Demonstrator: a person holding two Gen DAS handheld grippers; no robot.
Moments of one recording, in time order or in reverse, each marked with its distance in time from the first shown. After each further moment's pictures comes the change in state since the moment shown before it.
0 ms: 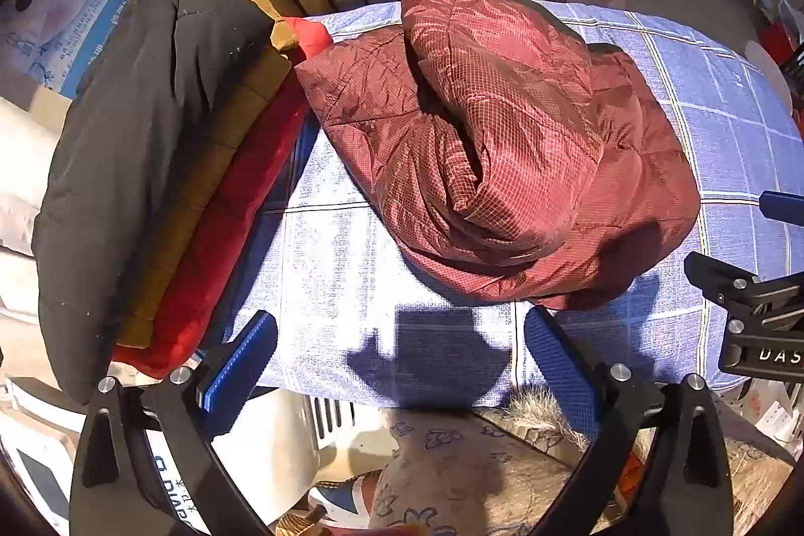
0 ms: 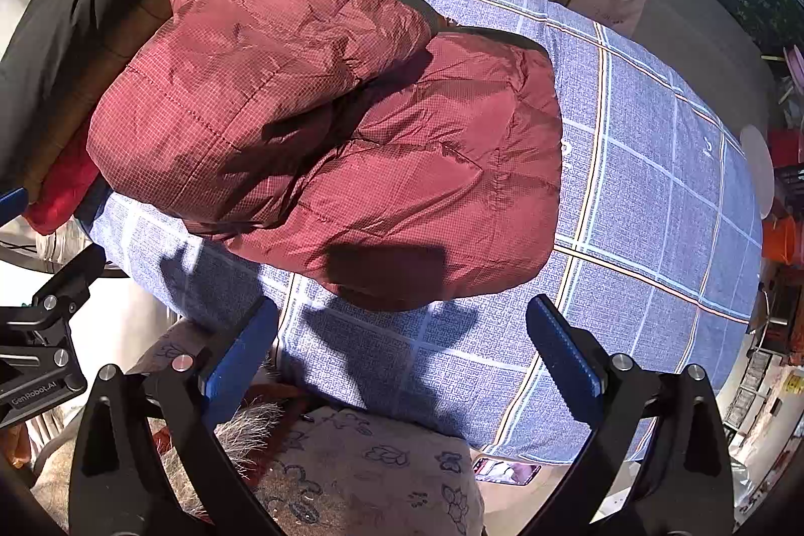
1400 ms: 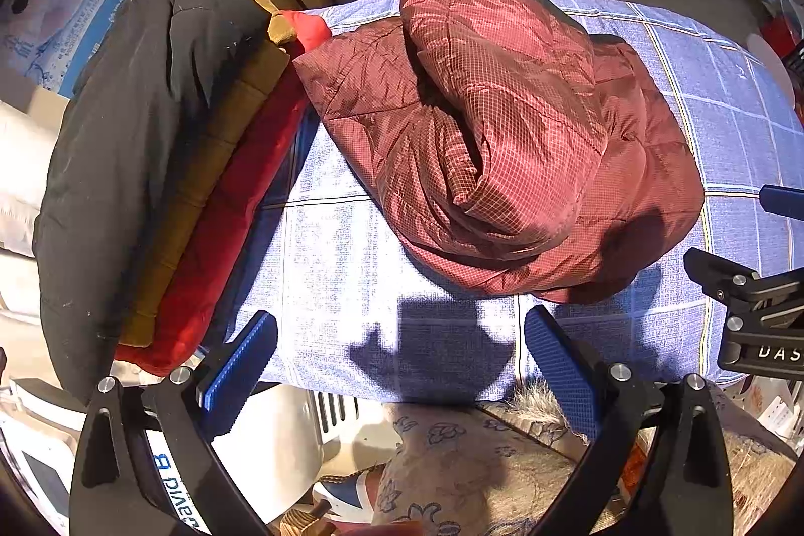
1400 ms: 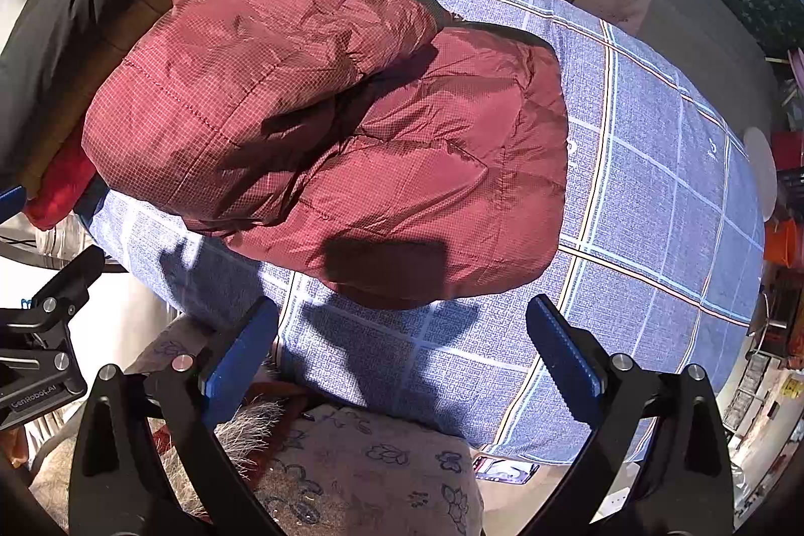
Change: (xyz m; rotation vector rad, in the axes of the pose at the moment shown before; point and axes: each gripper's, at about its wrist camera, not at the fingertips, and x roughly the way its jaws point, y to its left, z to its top) left arm 0.005 0.001 -0.005 0.008 0.013 0.021; right arm 0.004 0.000 0.001 -0.012 0.022 0.005
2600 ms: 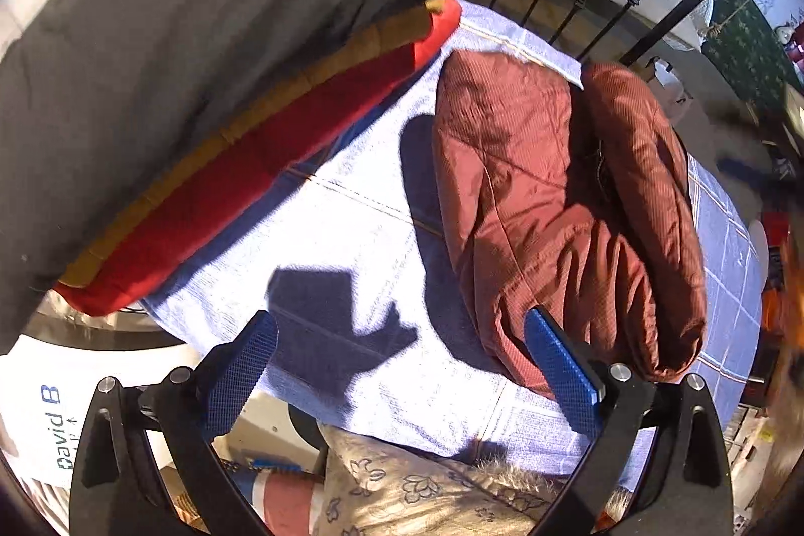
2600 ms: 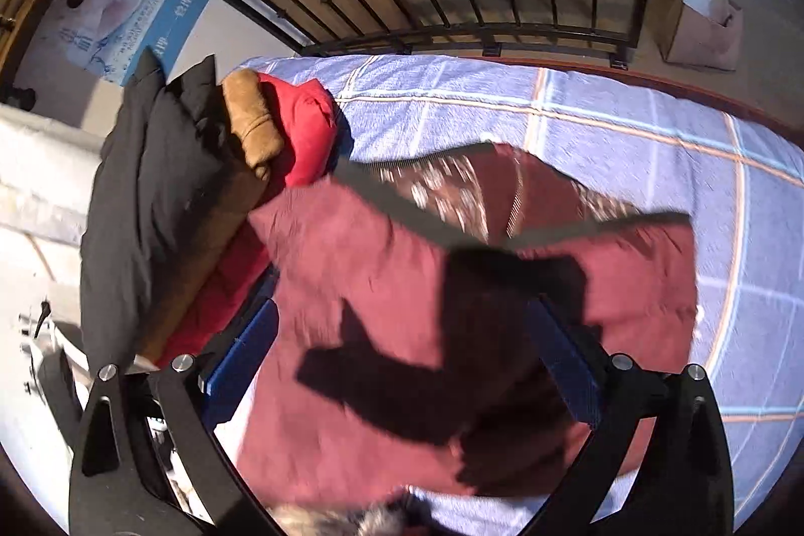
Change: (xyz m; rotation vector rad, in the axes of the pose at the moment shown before) left arm 0.061 0.128 0.013 -0.462 0.027 -0.248; right arm 0.015 0.008 0.197 0.091 -0.144 0.406
